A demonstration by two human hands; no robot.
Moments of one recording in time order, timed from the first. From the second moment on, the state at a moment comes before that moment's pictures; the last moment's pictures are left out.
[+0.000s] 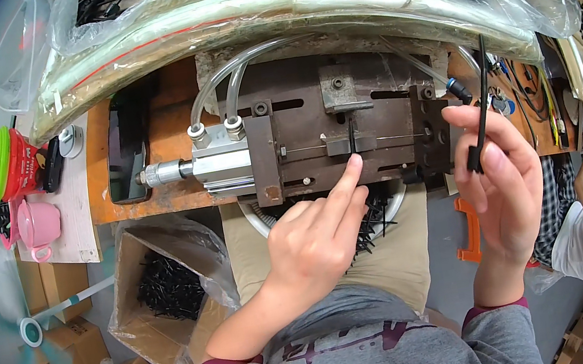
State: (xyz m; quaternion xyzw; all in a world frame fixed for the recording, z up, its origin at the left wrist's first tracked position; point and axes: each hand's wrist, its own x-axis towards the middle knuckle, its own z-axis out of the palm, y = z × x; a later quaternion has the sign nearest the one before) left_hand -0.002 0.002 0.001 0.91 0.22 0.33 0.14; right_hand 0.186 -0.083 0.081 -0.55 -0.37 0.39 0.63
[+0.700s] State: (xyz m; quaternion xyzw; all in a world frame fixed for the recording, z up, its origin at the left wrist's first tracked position) left_hand -0.007 -0.003 0.027 0.84 0.13 0.39 0.35; right_hand 0.161 -0.102 0.051 -0.58 -0.39 0.47 0.54
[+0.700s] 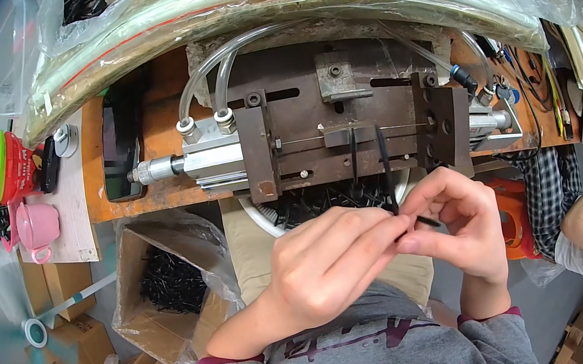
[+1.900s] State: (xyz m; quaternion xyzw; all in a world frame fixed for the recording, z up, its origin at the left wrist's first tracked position) left_hand -0.014 0.005 0.031 0.86 0.22 0.39 0.25; right_hand 0.179 -0.008 0.095 -0.59 -0.52 0.10 0.61
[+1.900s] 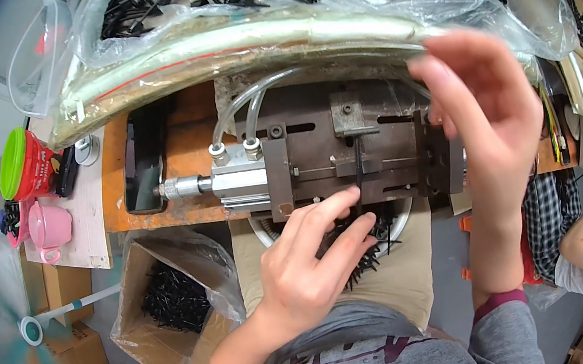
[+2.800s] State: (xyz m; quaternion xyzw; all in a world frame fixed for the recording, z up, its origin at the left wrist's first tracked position) left_hand 0.006 0.006 -0.002 0.90 0.22 0.36 0.13; right_hand 0.254 0.134 0.161 -0.73 -0.67 0.01 0.10
